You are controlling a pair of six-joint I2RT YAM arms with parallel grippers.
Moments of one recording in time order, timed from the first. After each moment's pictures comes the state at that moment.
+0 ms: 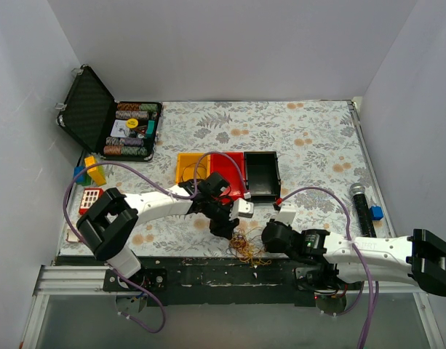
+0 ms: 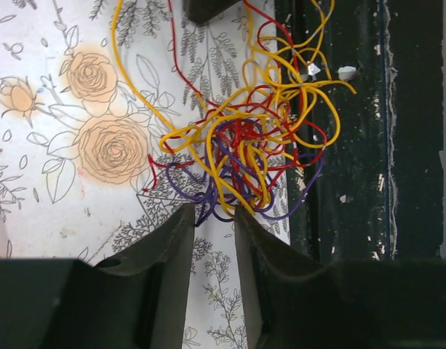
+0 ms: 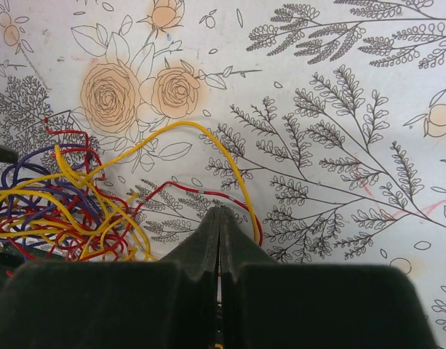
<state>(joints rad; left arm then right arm) -0.88 1.60 0.91 -0.40 0.68 0.54 1.26 0.96 0.34 -0.37 0.49 1.09</state>
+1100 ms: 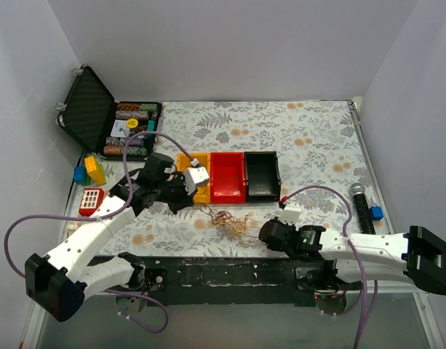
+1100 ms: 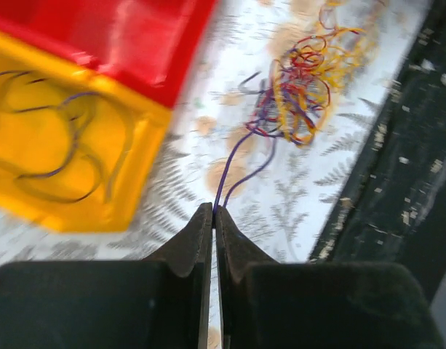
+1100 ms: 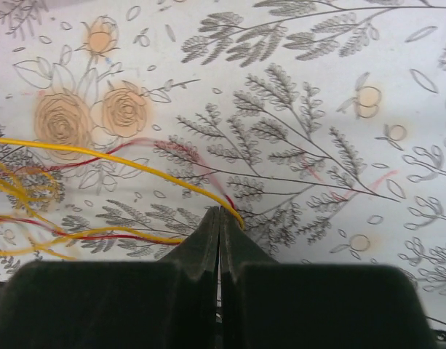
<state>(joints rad) -0.59 1.08 0.91 -0.72 0.45 0.45 1.24 1.03 0.41 -0.49 0.53 1.21</state>
